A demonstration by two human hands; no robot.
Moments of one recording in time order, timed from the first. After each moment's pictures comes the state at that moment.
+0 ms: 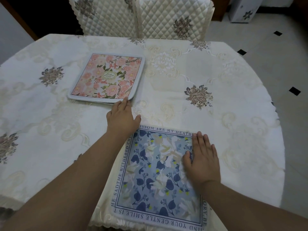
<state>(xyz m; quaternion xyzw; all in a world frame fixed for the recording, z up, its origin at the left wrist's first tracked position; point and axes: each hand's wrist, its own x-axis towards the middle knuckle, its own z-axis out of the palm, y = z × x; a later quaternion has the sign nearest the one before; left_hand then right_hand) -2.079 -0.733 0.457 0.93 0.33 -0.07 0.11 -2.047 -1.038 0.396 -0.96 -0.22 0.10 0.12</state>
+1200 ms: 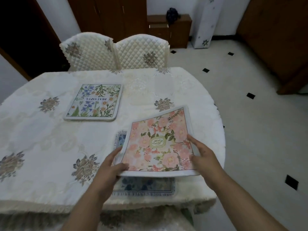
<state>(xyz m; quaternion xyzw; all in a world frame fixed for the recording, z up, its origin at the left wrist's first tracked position) -2.248 -0.881 0.564 0.54 0.41 -0.01 0.74 -2.094 -1.148 0.580 -0.74 0.04 0.28 0.61</state>
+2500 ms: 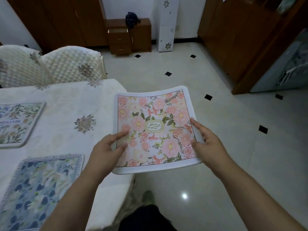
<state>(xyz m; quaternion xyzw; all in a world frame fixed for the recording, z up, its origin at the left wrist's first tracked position) -1.981 -1.204 0.654 0.81 0.23 0.06 0.54 -1.870 -1.498 0.674 -0.80 -0.01 0.18 0.57</state>
